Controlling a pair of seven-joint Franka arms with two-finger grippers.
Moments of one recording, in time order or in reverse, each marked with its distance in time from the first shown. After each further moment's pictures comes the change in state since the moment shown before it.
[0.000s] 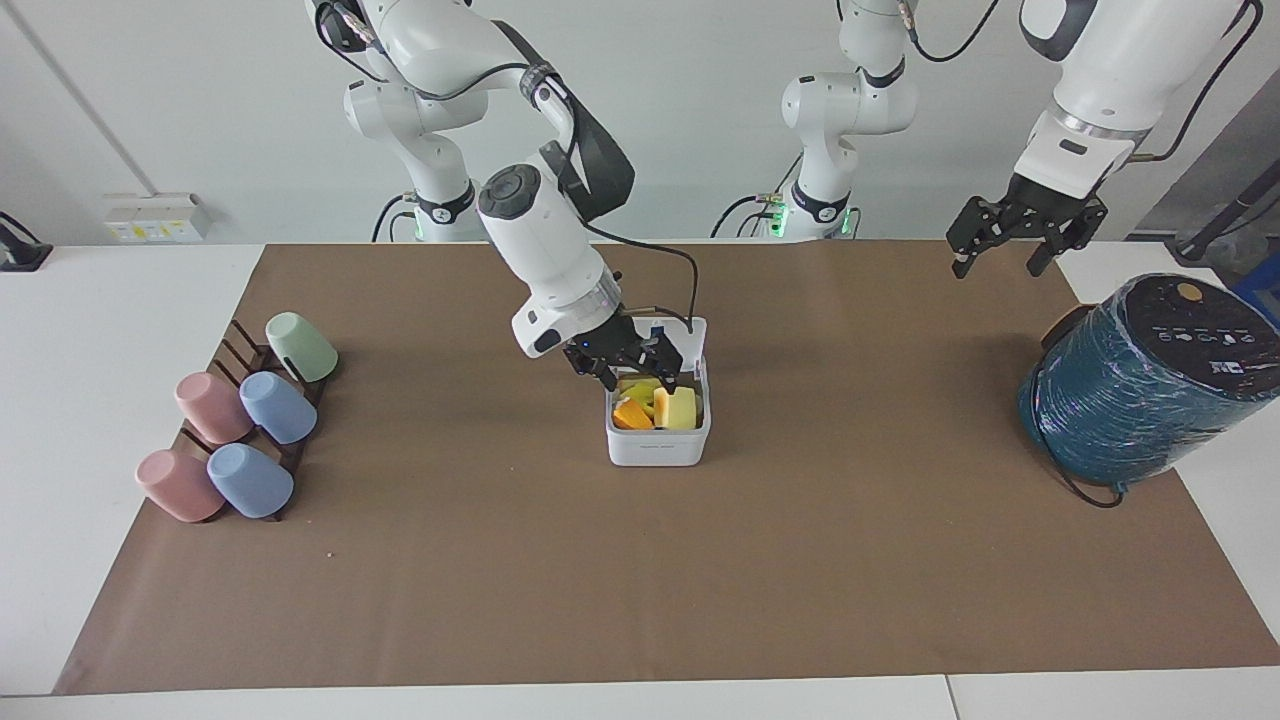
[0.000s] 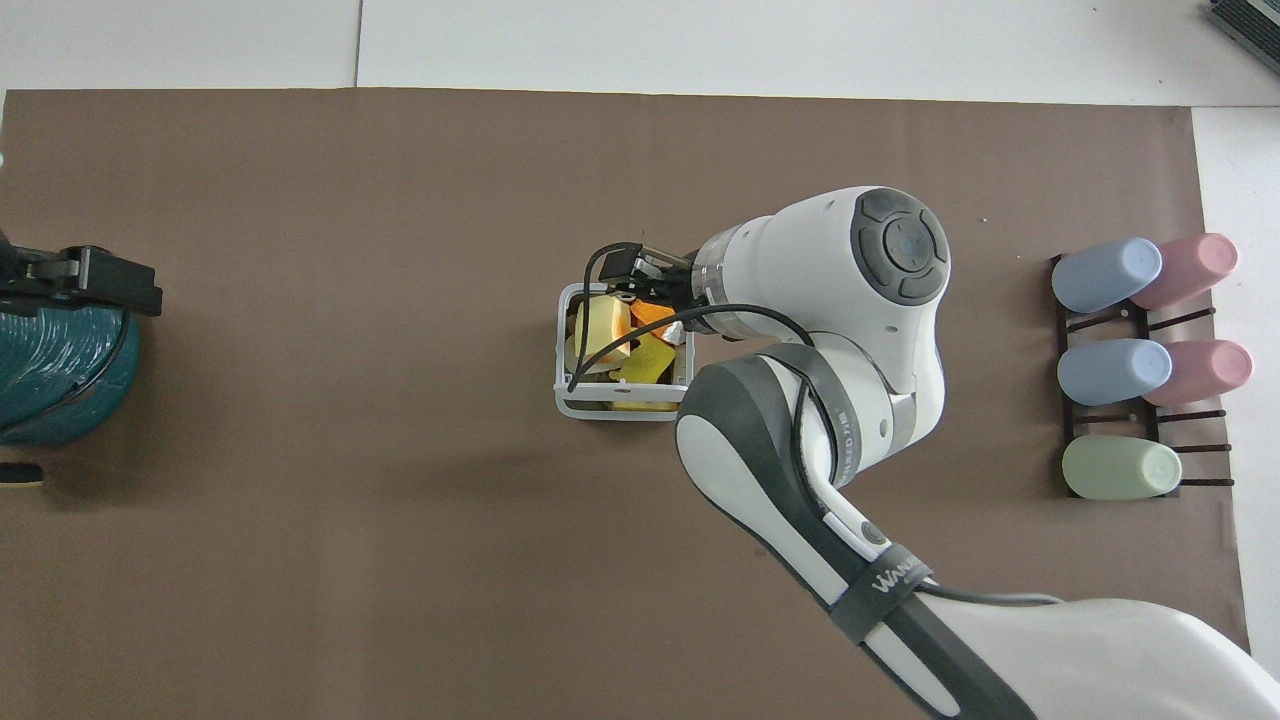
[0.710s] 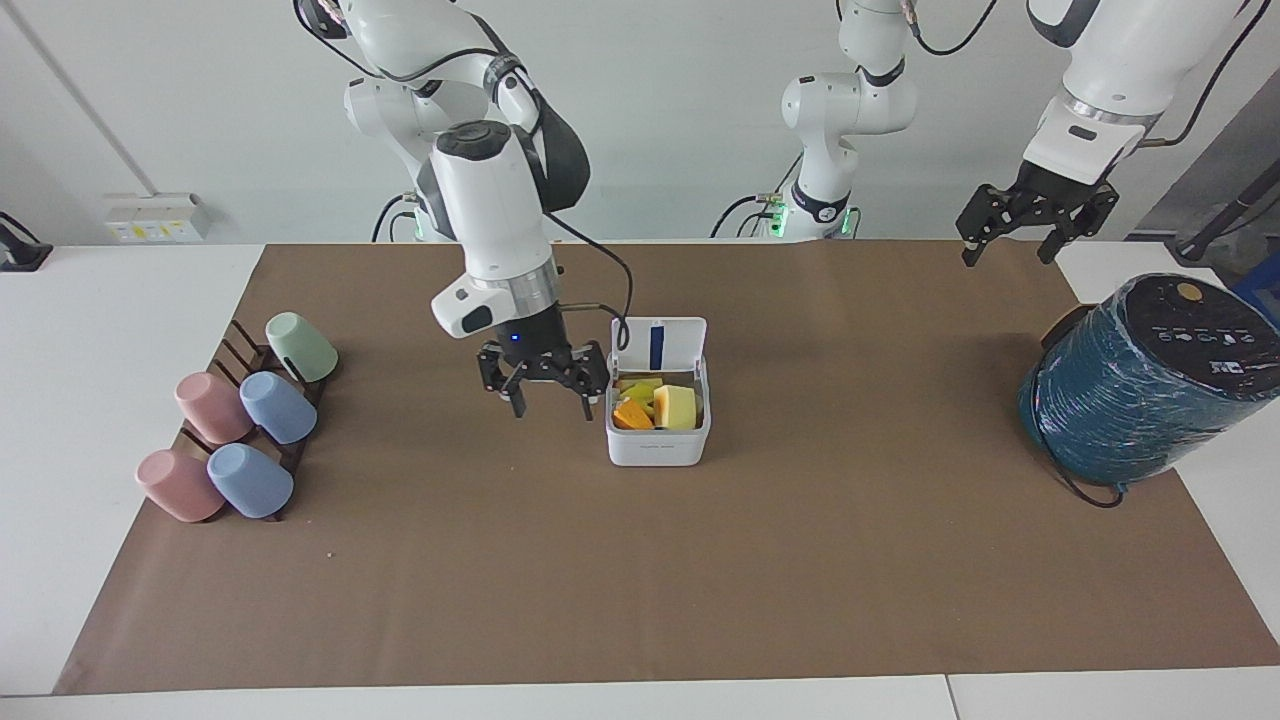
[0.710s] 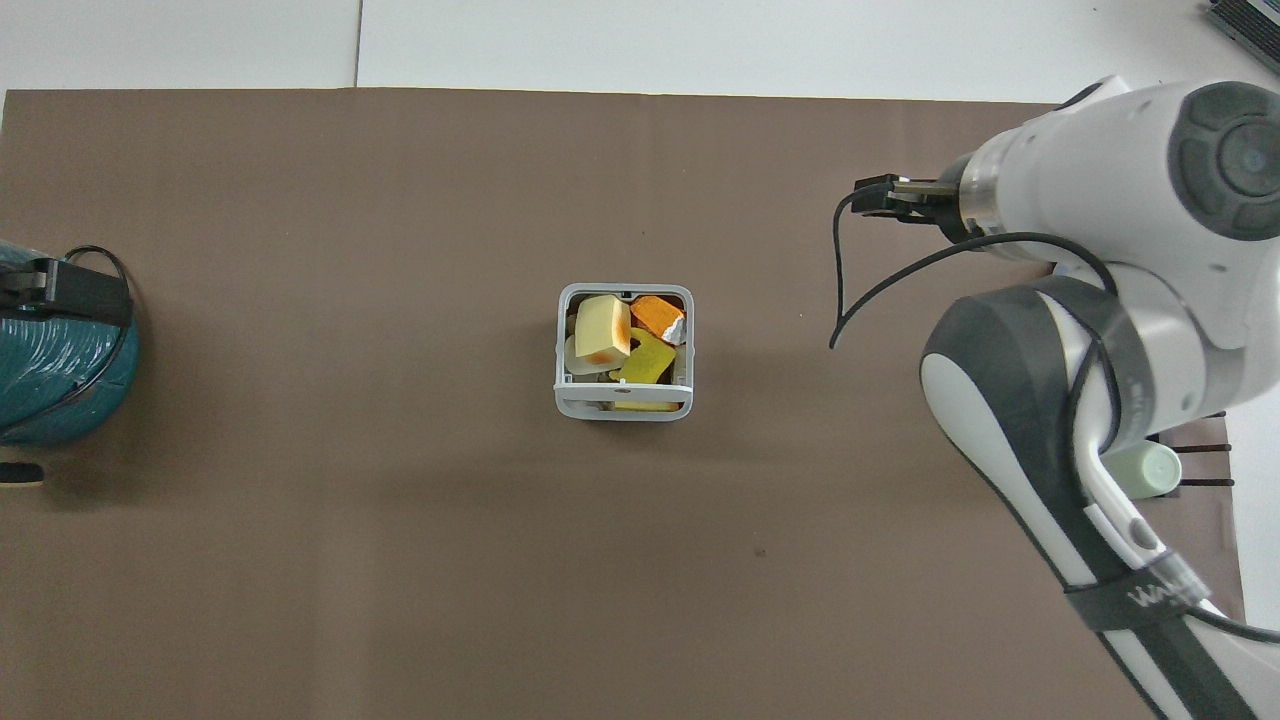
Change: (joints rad) left arm 0.011 -0.008 0.001 0.001 0.032 -0.013 0.013; right arm -0.276 -0.165 -0.008 0.022 -0.314 -0.218 -0.306
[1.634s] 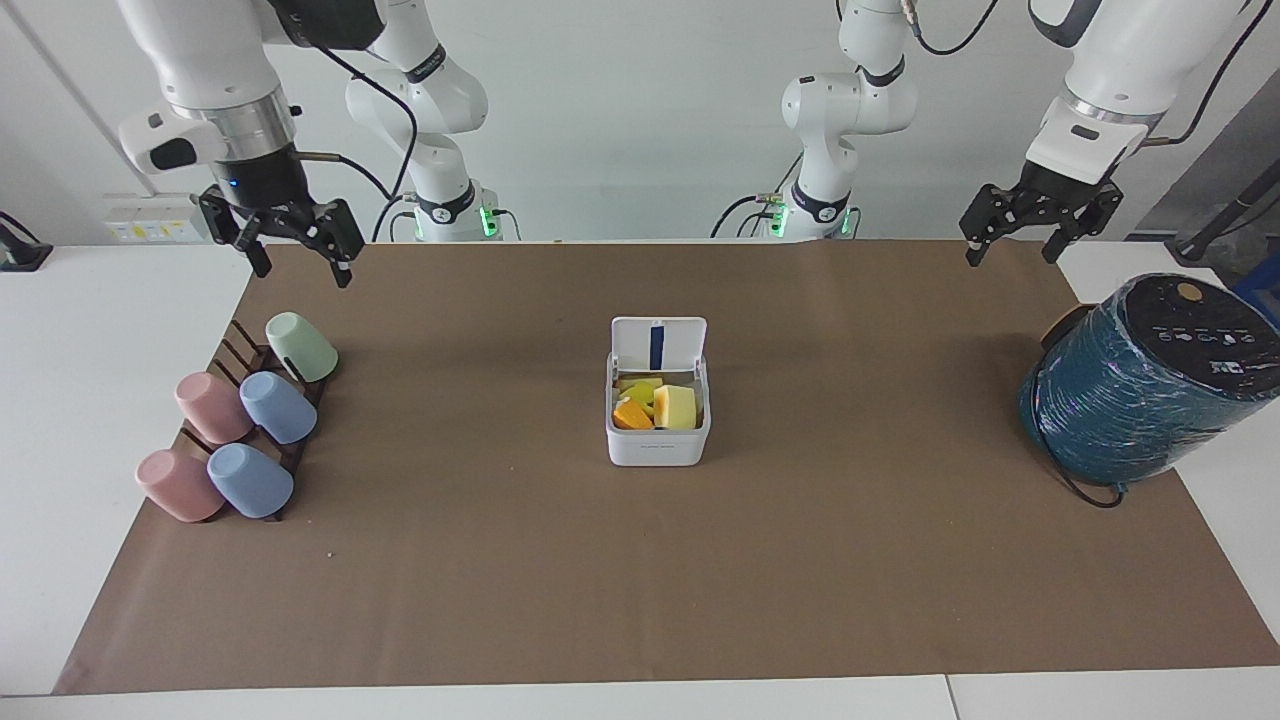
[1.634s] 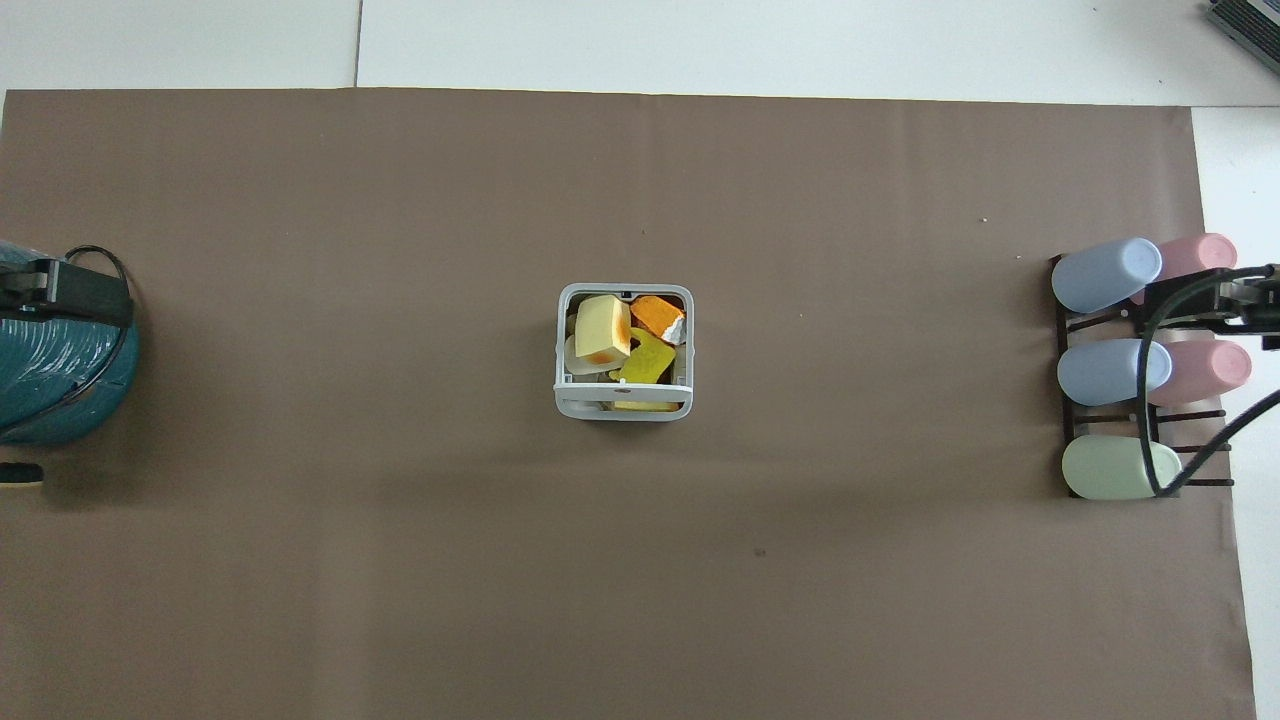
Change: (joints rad) left arm 0.000 0.000 0.000 -0.002 0.000 0.000 0.000; right arm 0.077 -0.231 -0.295 0.044 0.082 -0.494 -0.230
